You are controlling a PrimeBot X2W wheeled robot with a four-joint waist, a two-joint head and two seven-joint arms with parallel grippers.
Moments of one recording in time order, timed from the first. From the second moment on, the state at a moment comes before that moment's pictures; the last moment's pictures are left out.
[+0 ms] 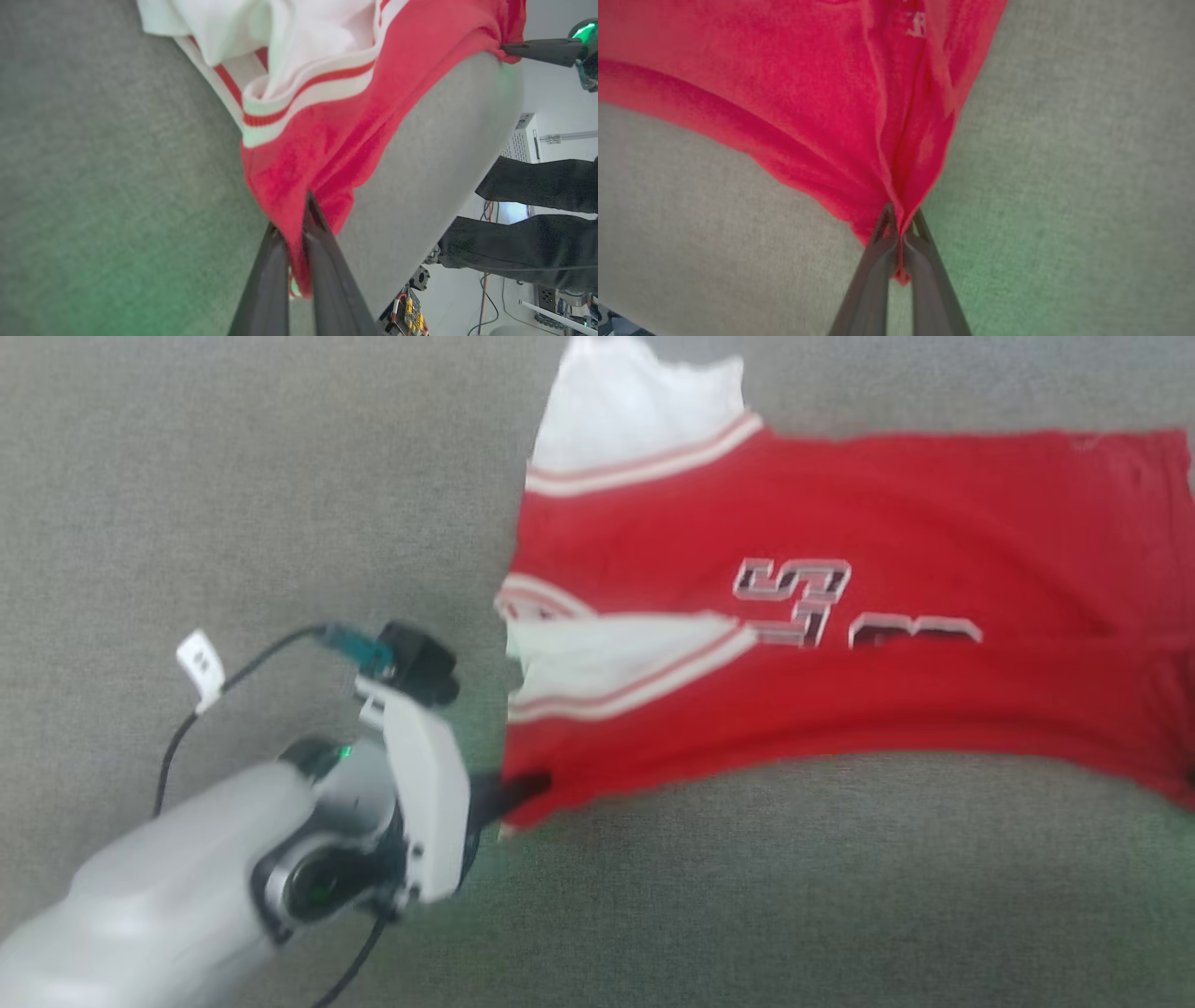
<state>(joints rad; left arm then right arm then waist) -0.84 0.67 -1.12 0.13 -1.43 0.00 0.37 -0.51 -1.19 0.82 0.24 1.33 0.13 0.29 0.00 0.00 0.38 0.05</state>
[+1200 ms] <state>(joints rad) -0.78 0.80 -0.92 0.15 -1.29 0.18 -0.14 -0.45 -0.70 0.33 0.30 0.90 0.13 -0.26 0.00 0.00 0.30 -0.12</state>
